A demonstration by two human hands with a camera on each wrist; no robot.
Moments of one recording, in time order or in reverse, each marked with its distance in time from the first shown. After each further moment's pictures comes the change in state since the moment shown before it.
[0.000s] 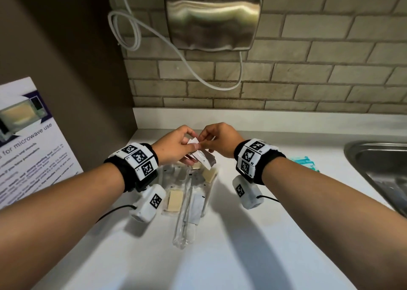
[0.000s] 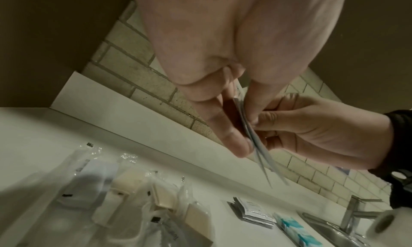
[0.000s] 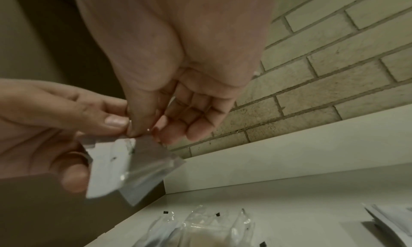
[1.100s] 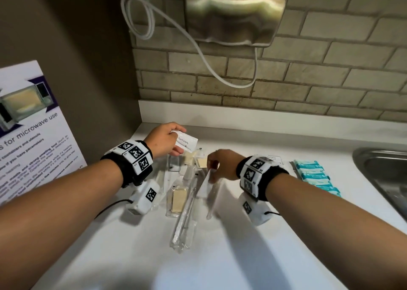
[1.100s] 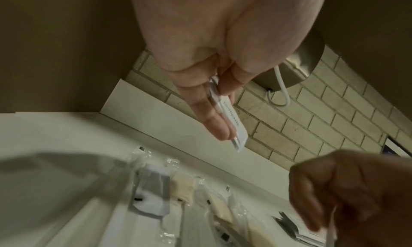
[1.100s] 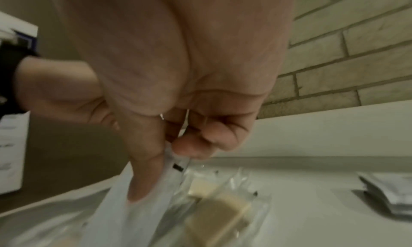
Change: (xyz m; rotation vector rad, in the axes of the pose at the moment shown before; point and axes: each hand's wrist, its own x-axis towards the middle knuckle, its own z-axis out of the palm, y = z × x) left_hand 0.026 -0.052 -0.043 -0.026 0.231 -0.047; right_hand -0.005 0.011 0.039 -0.505 -0.365 0.125
